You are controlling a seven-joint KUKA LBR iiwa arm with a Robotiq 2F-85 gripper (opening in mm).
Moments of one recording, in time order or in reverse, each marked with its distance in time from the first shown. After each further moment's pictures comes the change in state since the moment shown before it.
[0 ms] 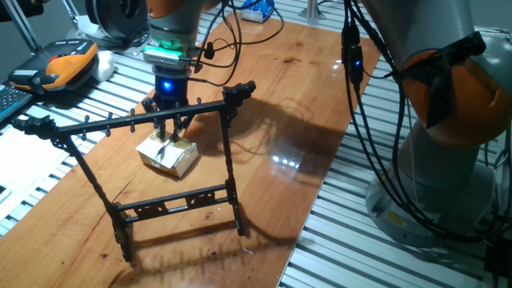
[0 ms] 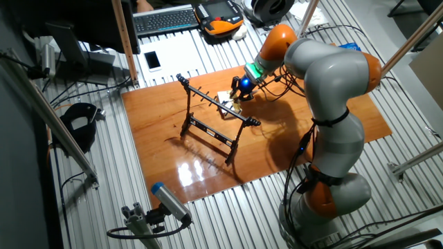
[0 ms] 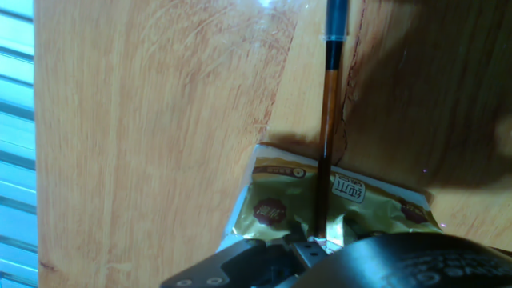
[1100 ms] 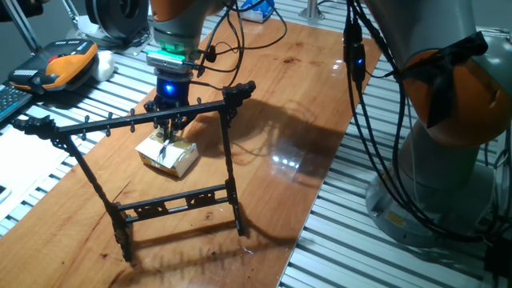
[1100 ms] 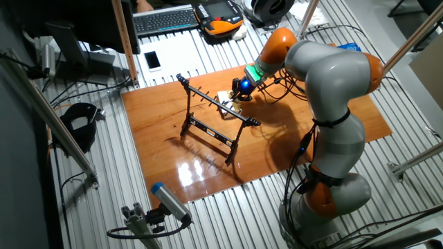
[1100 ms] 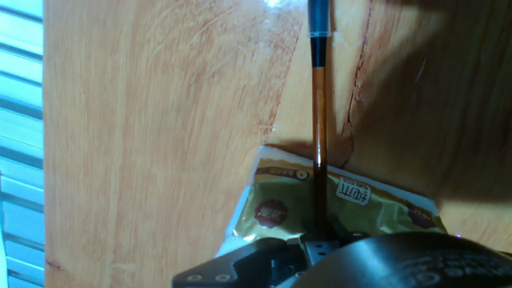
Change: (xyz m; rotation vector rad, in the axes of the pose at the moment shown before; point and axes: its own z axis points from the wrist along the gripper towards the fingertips) arm -0.001 0.000 0.003 -0.037 -0.014 -0.012
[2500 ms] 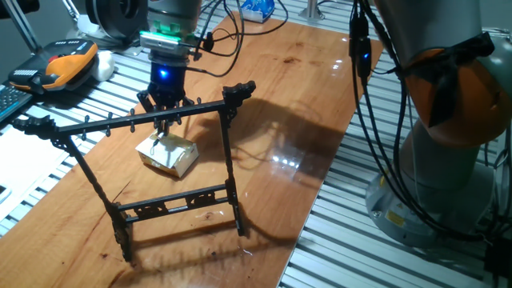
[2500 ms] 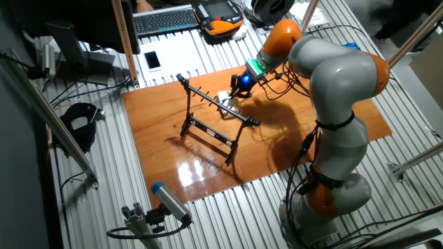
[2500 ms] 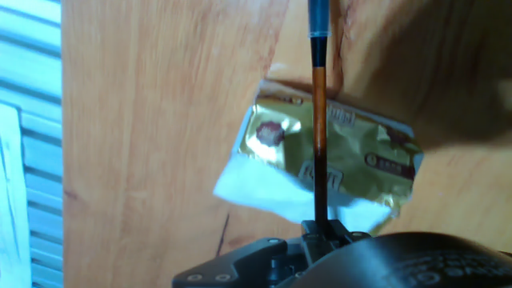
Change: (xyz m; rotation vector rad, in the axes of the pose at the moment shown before) arm 0.049 0.004 -0.042 0.038 0.084 -0.009
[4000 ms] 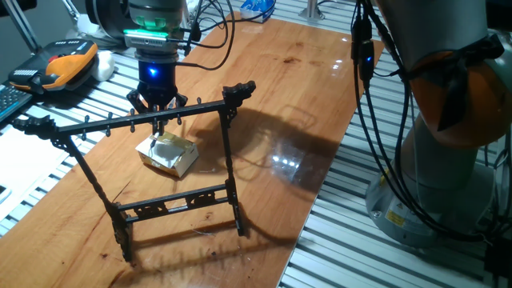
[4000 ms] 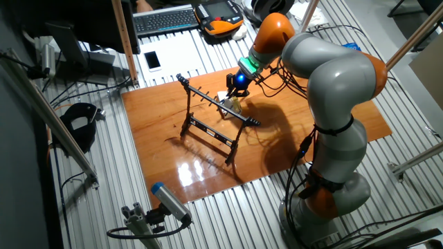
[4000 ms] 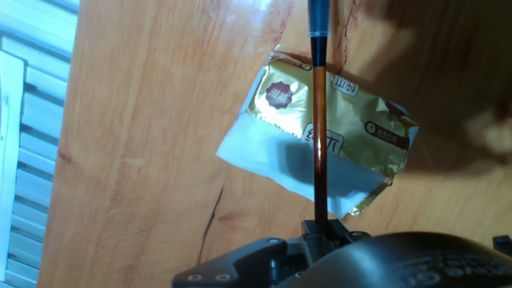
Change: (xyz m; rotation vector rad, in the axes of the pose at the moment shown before) arm 0.023 0.002 -0.009 0.041 -0.044 -0.079
